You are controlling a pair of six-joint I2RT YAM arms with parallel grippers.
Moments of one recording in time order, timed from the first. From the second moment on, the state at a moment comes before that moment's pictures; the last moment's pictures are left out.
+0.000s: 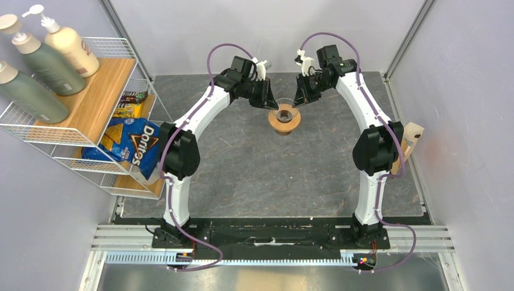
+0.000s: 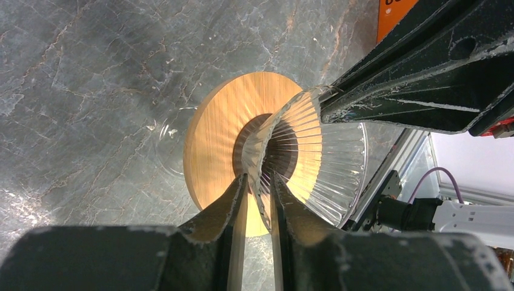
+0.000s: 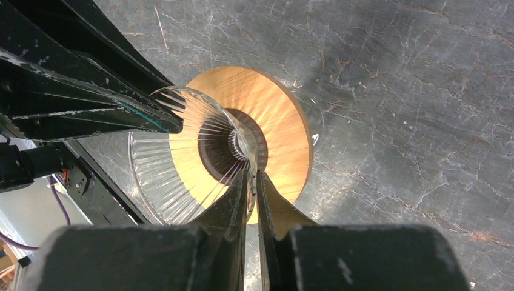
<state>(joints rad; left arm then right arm) -0.47 2.10 1.96 -0.63 0.59 -0.33 0.24 2.08 2.09 -1.04 -0.57 -0.08</state>
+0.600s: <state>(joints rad) -0.47 2.10 1.96 -0.66 0.58 -0.33 0.25 2.12 2.09 -1.13 -0.57 -0.10</state>
